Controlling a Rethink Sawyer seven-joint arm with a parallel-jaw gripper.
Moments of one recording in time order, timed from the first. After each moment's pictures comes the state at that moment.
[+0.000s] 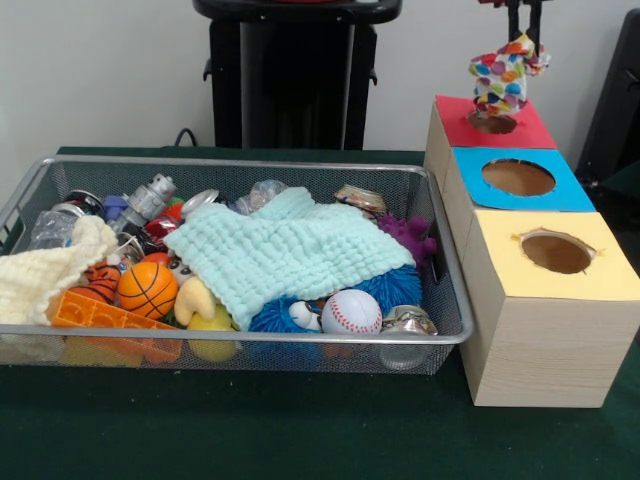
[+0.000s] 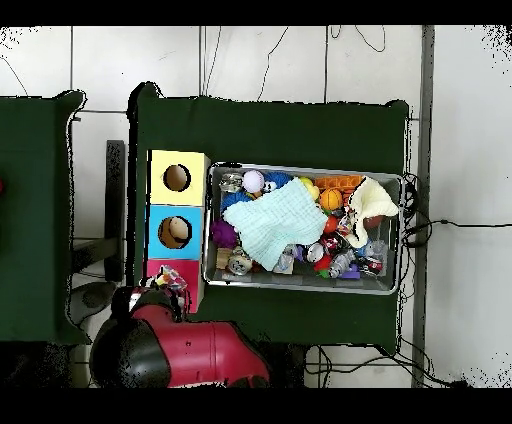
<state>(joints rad) -0.12 -1.11 0.25 2.31 0.10 0.21 1.87</state>
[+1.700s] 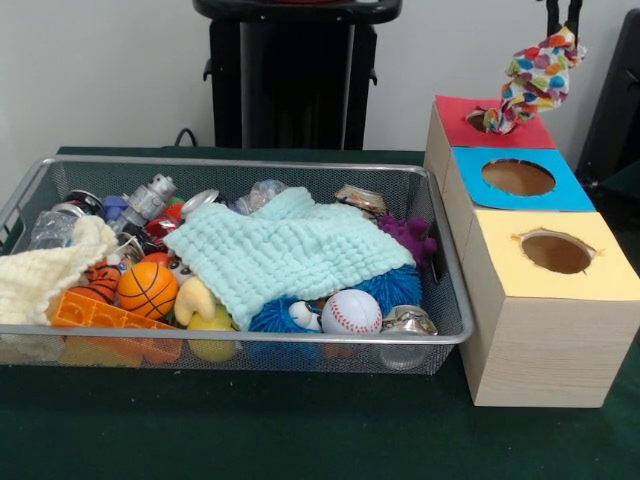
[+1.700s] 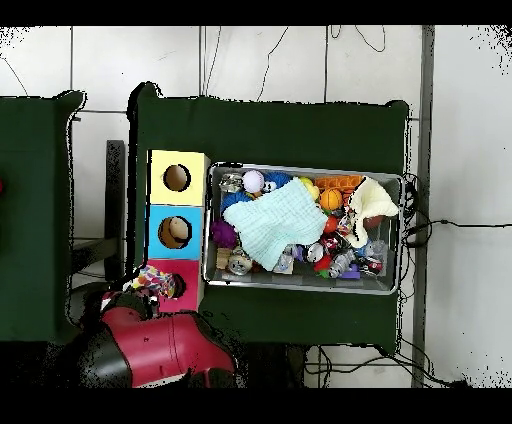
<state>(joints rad) 0.00 -1.11 0.22 2.20 0.03 0.31 1.87</state>
